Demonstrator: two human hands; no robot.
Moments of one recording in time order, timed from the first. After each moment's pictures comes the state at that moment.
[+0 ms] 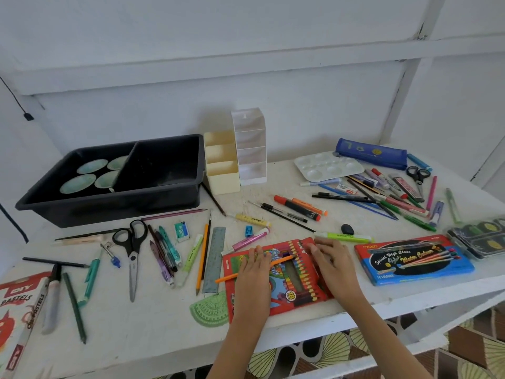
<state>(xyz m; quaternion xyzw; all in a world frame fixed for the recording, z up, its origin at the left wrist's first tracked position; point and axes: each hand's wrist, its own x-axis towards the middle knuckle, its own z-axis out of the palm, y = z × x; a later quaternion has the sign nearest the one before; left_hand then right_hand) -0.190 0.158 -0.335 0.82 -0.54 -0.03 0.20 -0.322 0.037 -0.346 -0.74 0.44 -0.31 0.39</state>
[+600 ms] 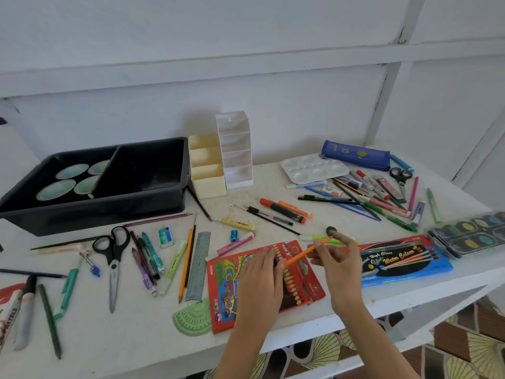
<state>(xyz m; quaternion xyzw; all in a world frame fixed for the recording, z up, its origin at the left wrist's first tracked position) -0.222 0.142 -0.323 0.80 -0.52 -0.03 0.31 -0.333 0.054 -0.299 -0.46 0.46 -0.49 0.58</state>
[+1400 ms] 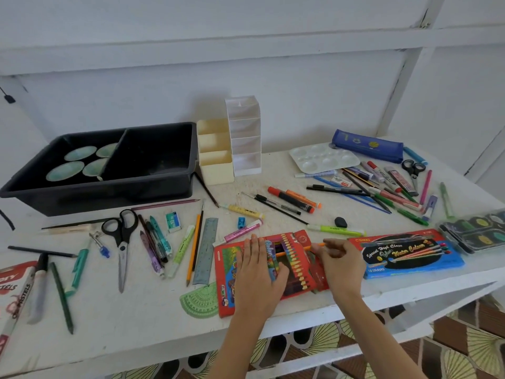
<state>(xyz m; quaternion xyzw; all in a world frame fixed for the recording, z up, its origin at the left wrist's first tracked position) -0.208 0.149 -0.345 0.85 -0.46 -0.10 0.23 -0.327 0.045 -0.333 -0.57 0.58 -0.40 0.42</state>
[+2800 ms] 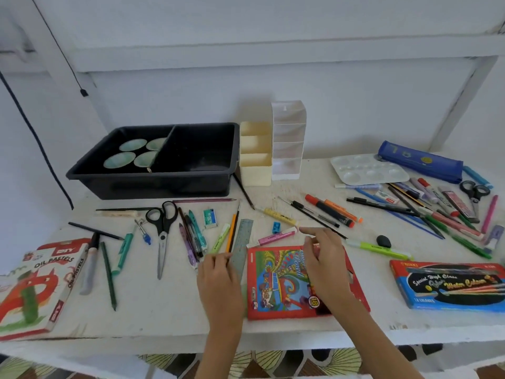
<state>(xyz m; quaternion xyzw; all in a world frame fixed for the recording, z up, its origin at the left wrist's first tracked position) -0.147 0.211 -0.341 0.88 -0.24 0.11 0.41 -0.253 0.075 -0.307 -0.82 0.35 -0.36 0.29</state>
